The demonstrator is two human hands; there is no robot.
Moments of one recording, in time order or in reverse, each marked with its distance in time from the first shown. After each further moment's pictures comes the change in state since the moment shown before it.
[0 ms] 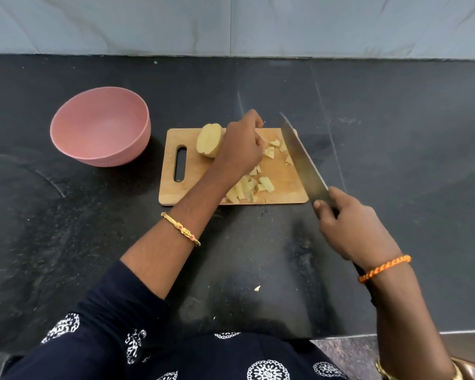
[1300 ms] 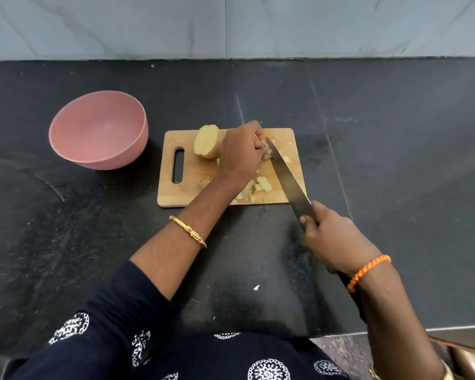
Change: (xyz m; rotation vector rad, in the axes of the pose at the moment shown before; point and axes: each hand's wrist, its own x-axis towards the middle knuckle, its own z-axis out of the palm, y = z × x) left_hand -0.008 0.001 0.015 -0.084 0.107 -0.005; right_hand -0.006 -0.001 0.015 0.034 -0.225 0.031
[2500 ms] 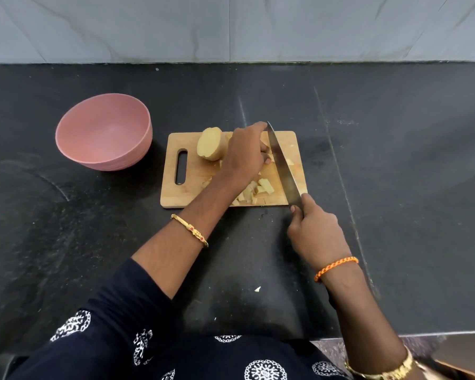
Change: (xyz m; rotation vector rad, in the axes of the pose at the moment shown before) left_hand 0.000 0.011 -0.005 0.106 -0.127 -0.011; right_hand 0.011 -0.014 0.027 -0.006 0.256 -0.012
